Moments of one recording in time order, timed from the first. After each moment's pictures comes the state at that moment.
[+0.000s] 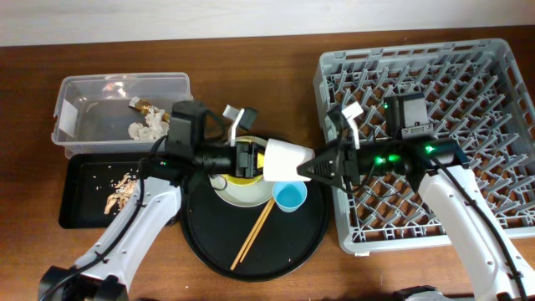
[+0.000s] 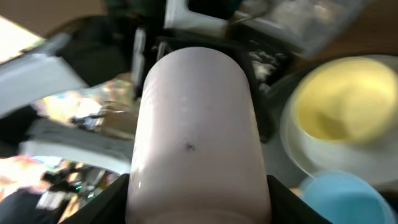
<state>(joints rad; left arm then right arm) -0.29 1.49 0.95 -0.17 1.17 -0.52 0.14 1.38 1.09 -0.74 -1.23 -0.08</state>
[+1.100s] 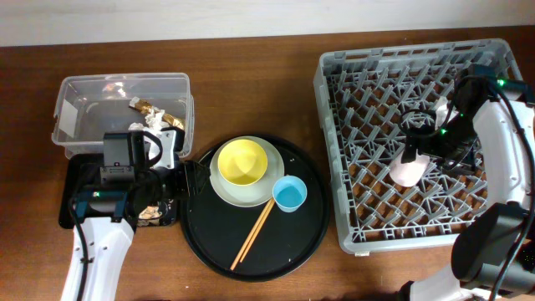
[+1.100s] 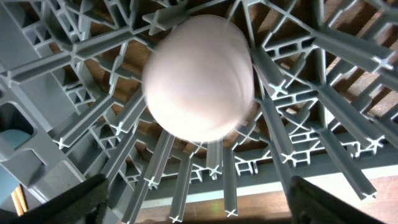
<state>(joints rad) -0.01 1.19 0.95 -0.79 0.49 -0.12 -0.26 1.75 1.54 -1.43 -0.11 0.02</state>
